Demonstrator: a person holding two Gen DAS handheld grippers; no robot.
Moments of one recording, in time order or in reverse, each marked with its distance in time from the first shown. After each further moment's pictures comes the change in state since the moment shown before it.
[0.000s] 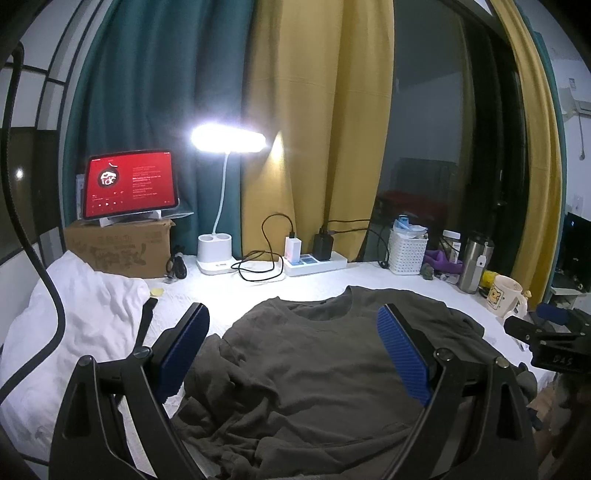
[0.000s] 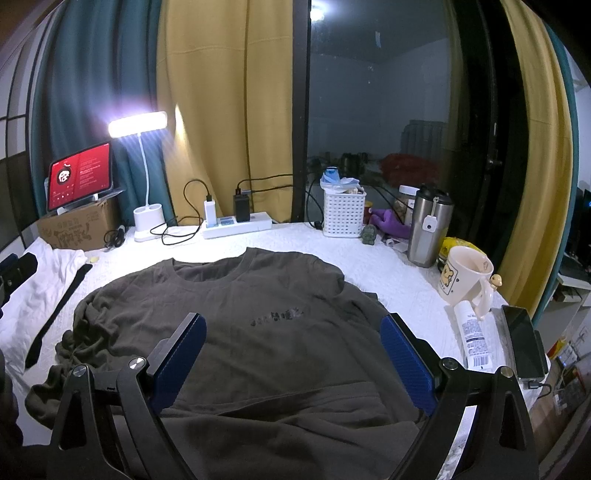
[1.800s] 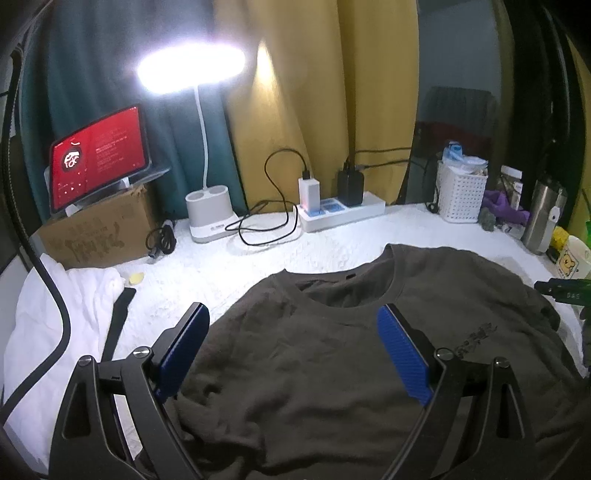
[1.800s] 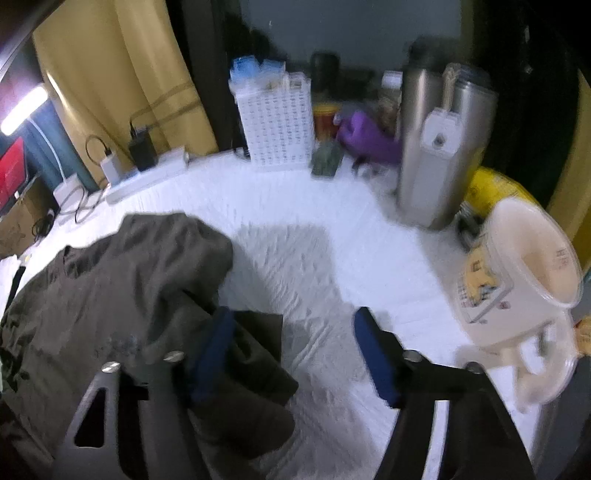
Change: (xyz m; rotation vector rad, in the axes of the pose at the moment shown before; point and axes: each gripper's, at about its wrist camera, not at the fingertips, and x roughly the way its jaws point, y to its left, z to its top) left arm 0.159 -0.044 0.006 0.085 0.278 0.182; right arm 0.251 -0.166 0.019 0.072 0.367 0.099
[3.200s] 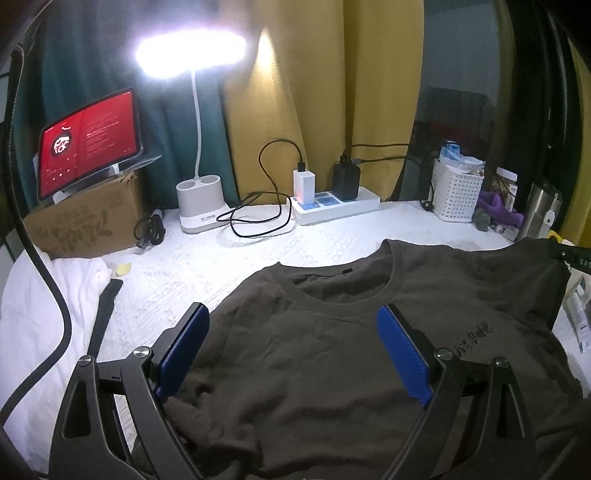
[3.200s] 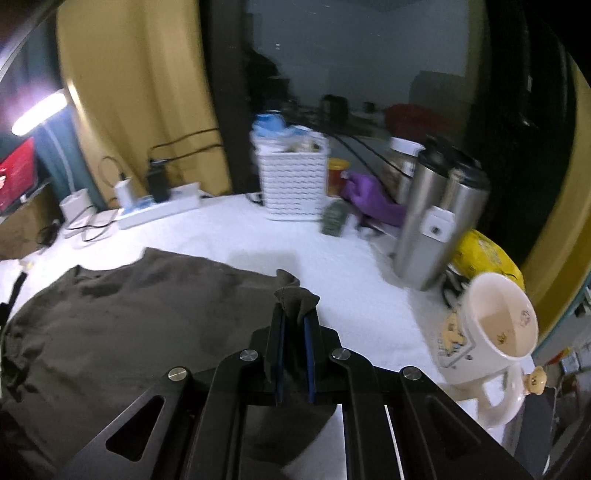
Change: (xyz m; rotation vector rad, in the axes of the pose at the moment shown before) left arm 0.008 0.014 -0.007 -0.033 0.013 -0.062; right arm -0.058 0.044 0.026 -0.084 -0.141 -0.069
